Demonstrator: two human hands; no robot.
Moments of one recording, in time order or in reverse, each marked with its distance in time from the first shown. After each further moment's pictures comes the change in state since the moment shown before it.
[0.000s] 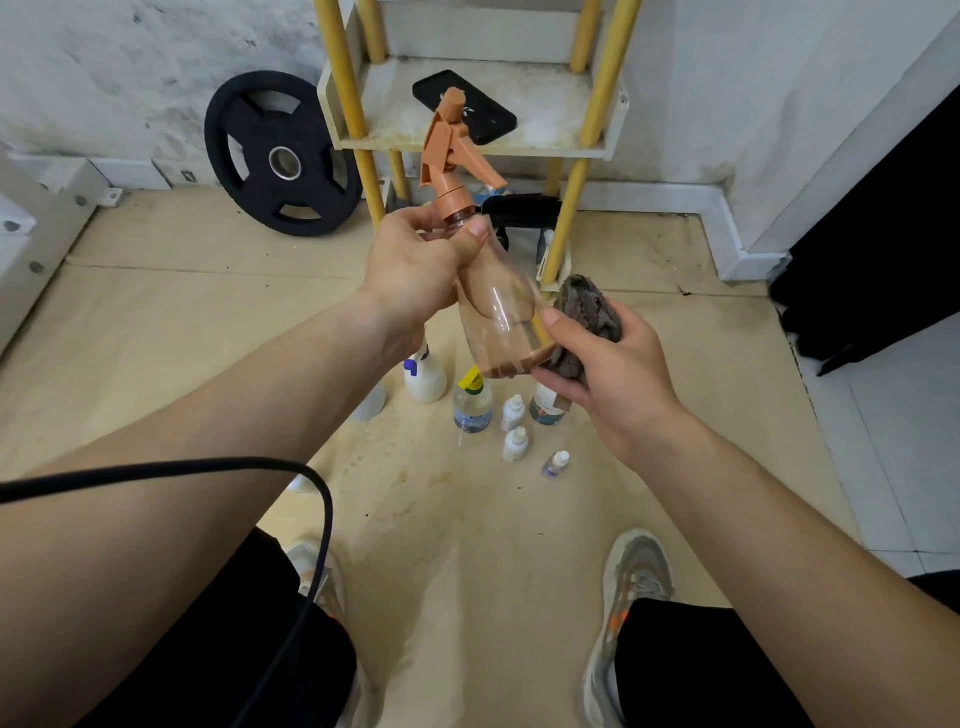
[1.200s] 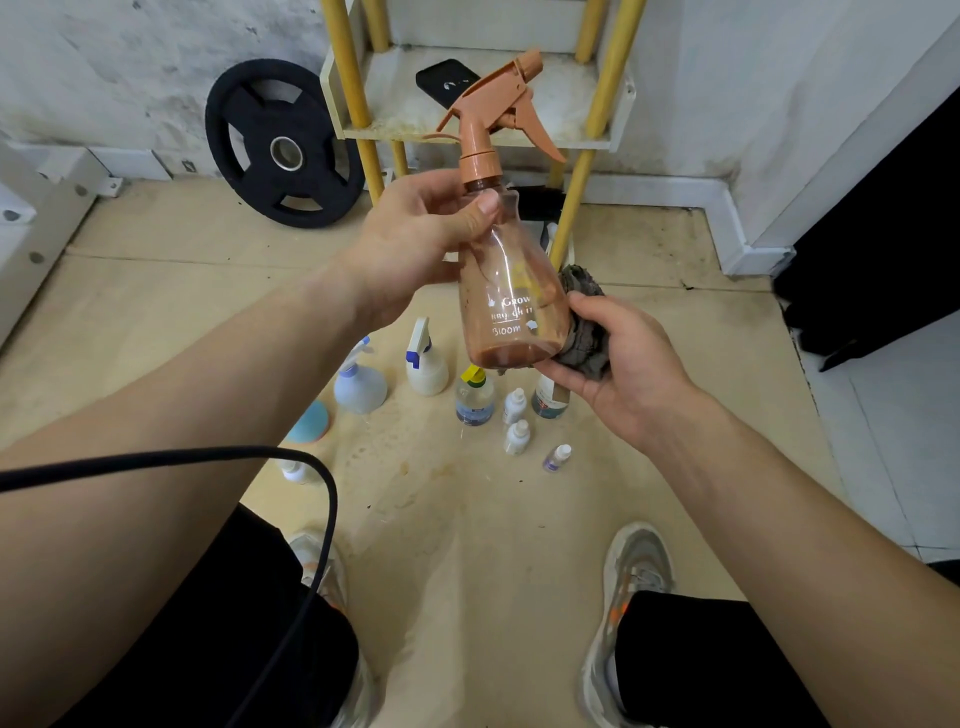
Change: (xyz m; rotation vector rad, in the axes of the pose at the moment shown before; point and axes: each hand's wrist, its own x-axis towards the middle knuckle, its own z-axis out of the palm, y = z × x) left_hand 0.009 0.009 -0.021 0.099 -0.355 0.184; right_hand 0.004 -0.011 0.001 0.145 -0.053 0.163
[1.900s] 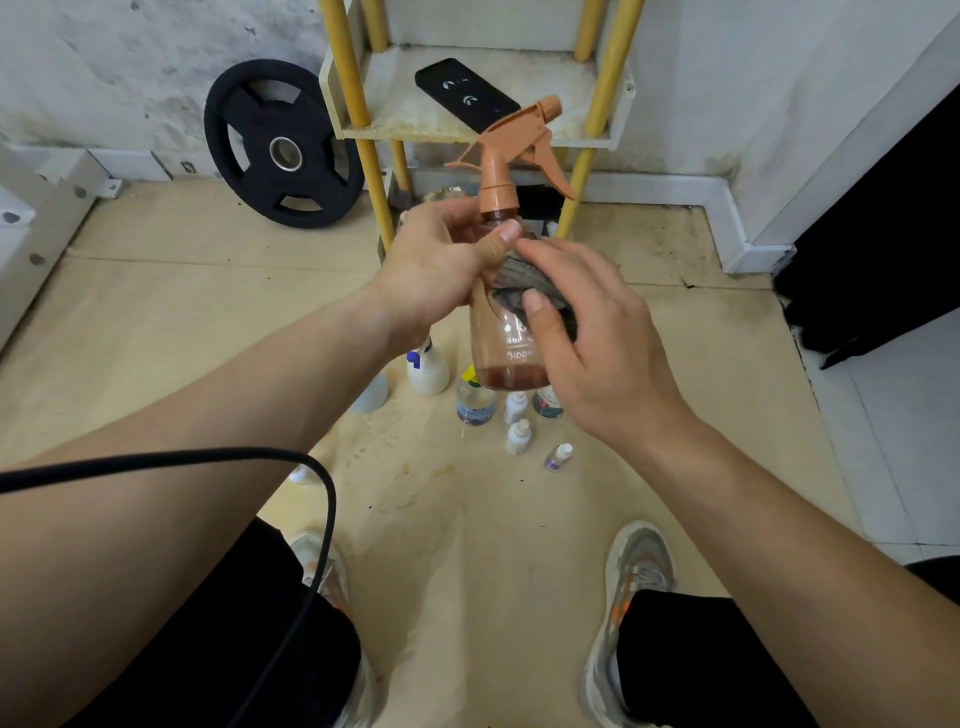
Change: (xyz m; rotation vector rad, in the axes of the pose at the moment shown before) left_hand -0.005 -0.012 0.021 0.013 0.083 -0.049; right_hand -0.019 0.003 0.010 -1.078 -0.049 -0.996
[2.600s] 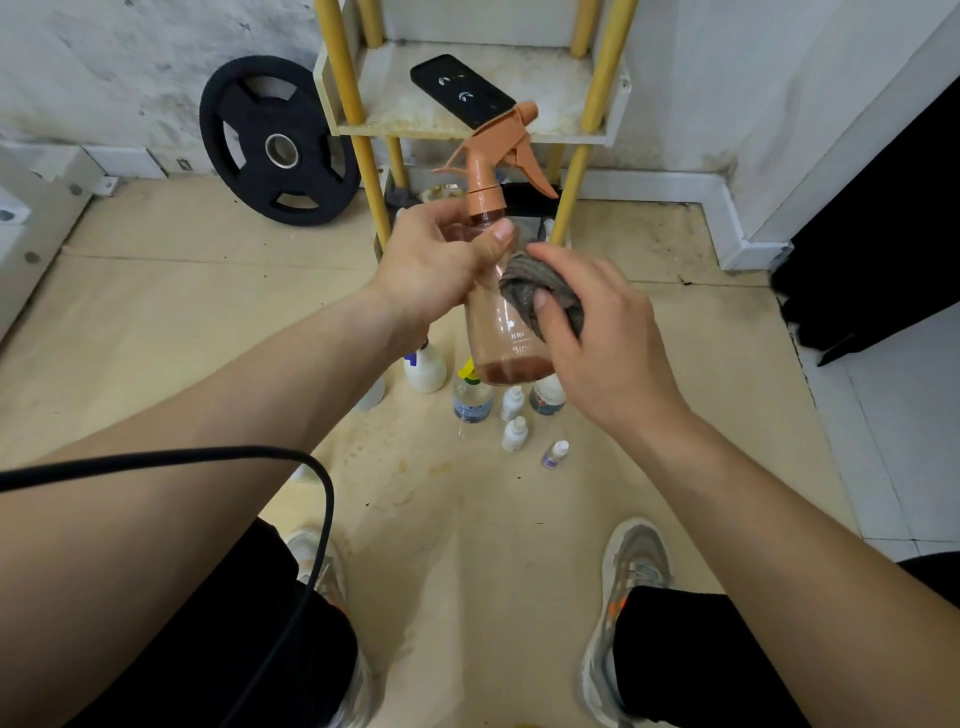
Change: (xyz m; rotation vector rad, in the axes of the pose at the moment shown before) left_hand -0.003 0.000 0.007 -0.001 0.098 -0.065; right_hand 0.002 0.017 0.003 -0.029 0.011 0.099
